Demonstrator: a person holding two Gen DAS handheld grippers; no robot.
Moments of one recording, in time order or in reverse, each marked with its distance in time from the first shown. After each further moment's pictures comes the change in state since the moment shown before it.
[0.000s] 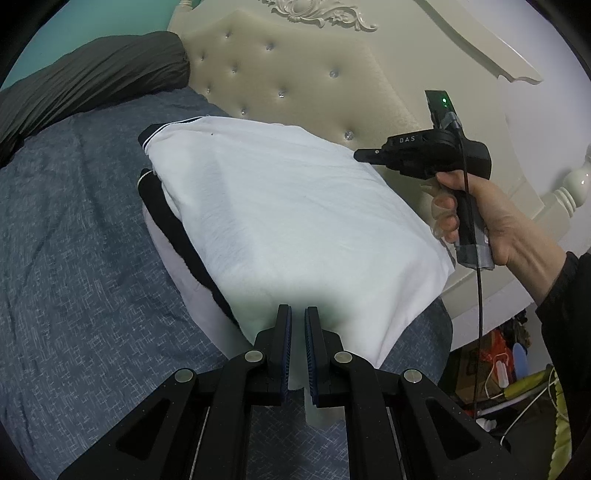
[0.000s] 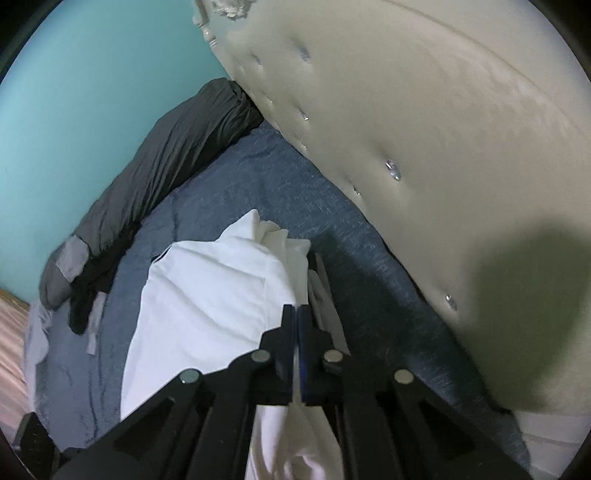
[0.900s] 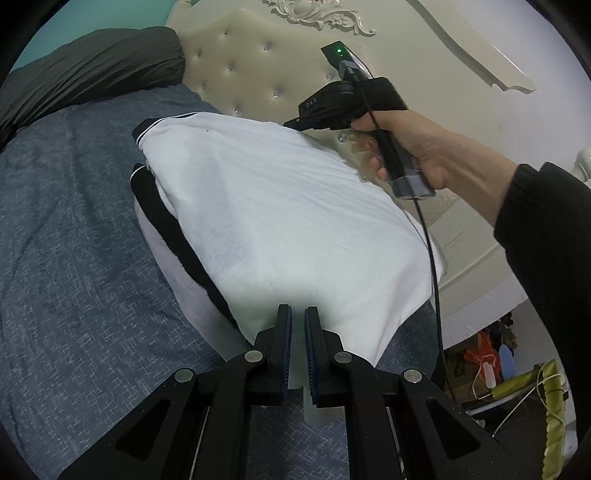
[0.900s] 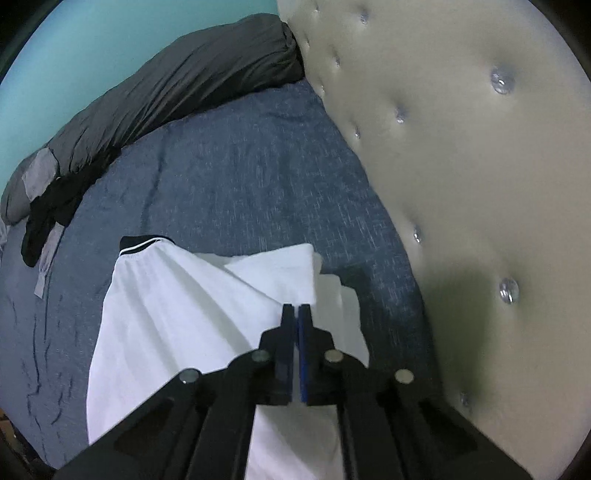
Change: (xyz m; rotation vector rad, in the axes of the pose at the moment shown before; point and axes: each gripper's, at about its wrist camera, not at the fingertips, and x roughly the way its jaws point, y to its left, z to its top) left arm -0.003 0.008 -0.008 -0.009 -0.018 -0.069; right arm 0.087 0.075 0.065 -0.280 0.142 -0.172
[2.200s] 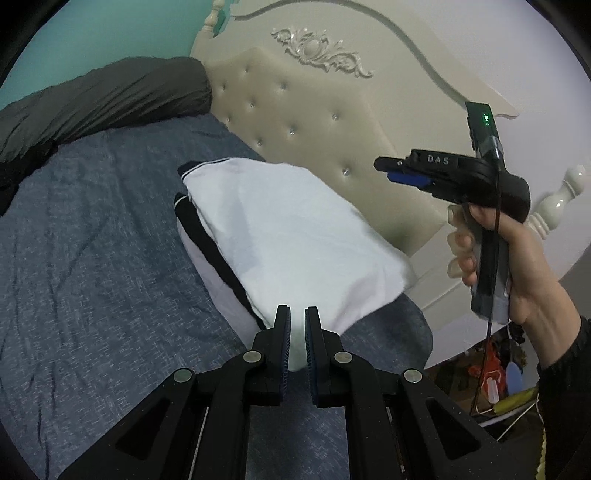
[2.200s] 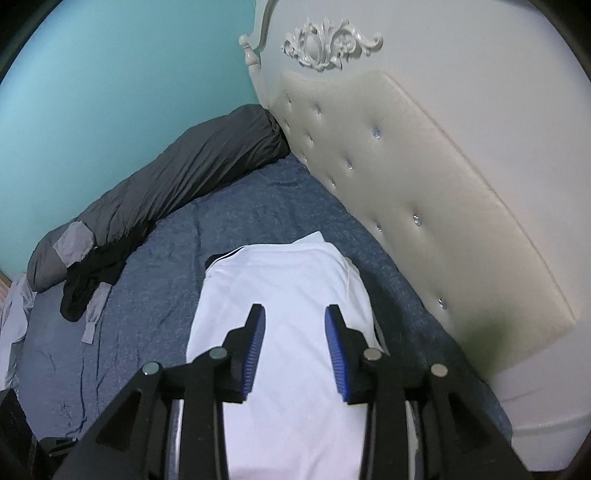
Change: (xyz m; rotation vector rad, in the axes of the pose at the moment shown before) left arm -0.107 -0.041 0.000 -0.030 -0.070 0.114; right arm -0.179 0.037 -0.125 0.204 -0.288 0.042
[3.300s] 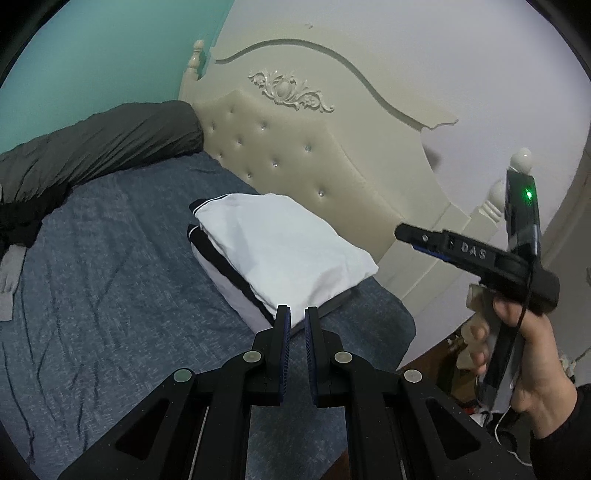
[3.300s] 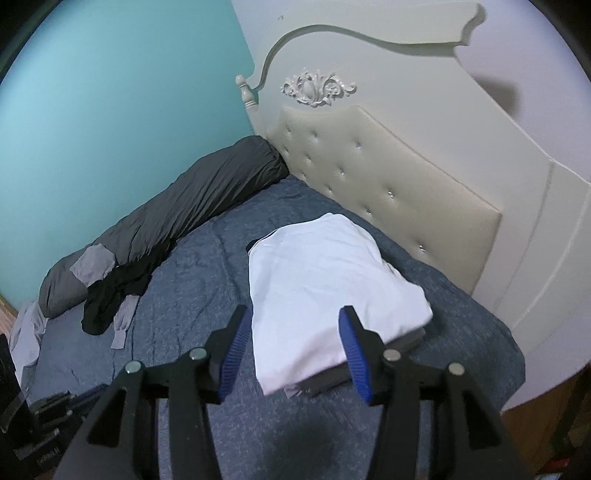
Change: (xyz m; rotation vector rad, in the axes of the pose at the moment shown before) left arm -0.124 -0.024 -0.027 0.117 -0.085 -0.002; right arm -0.143 0.071 -0.122 0.119 -0.133 -0.037
